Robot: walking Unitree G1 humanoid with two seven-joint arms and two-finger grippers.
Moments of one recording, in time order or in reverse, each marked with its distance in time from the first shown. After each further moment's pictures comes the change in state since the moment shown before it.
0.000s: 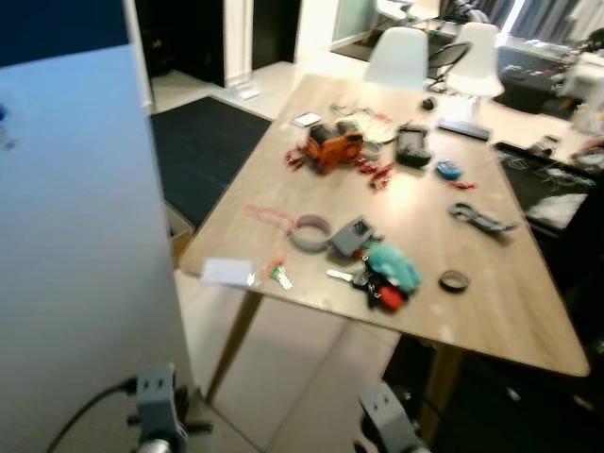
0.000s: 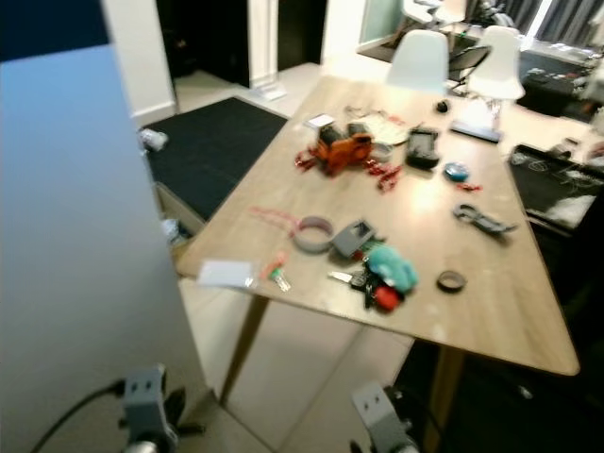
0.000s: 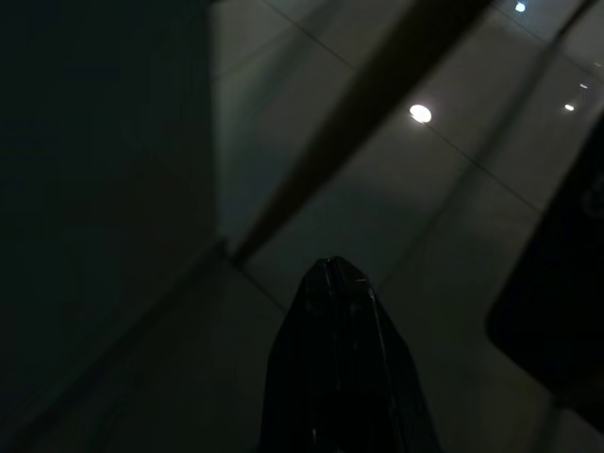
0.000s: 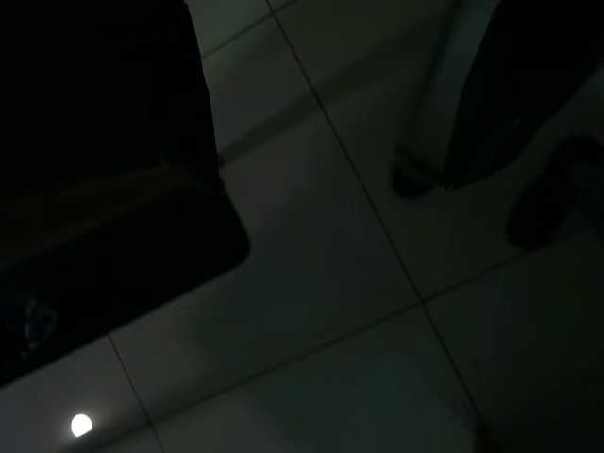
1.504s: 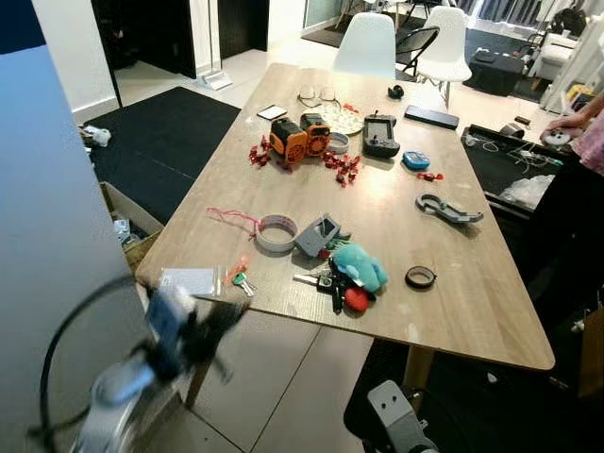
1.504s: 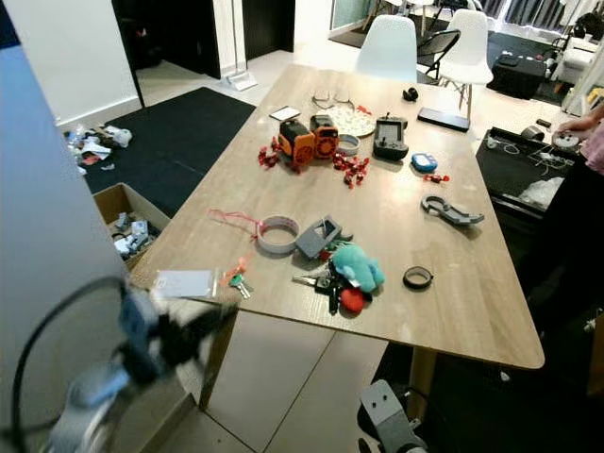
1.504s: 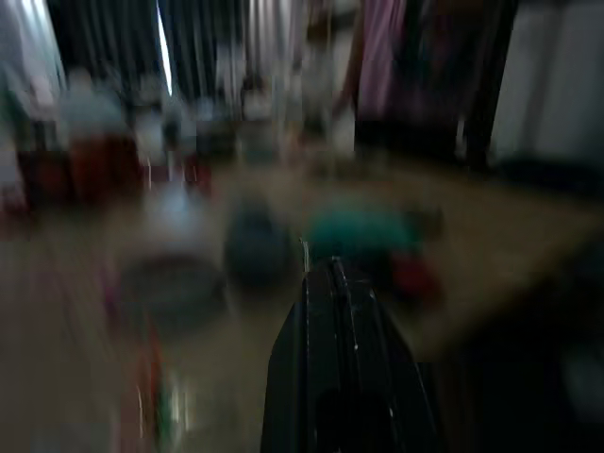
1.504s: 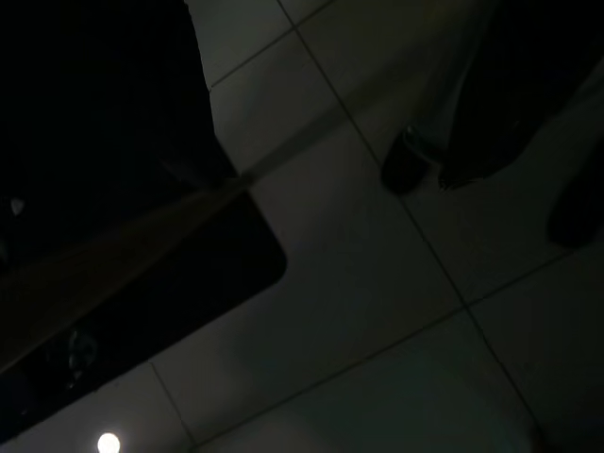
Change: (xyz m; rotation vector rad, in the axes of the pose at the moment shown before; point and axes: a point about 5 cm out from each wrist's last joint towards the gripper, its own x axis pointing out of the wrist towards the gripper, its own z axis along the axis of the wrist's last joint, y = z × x) left arm -0.039 -0.070 0.190 0.319 -0.728 -0.865; right arm -0.003 -0.014 -0.001 -0.015 -0.014 -0.043
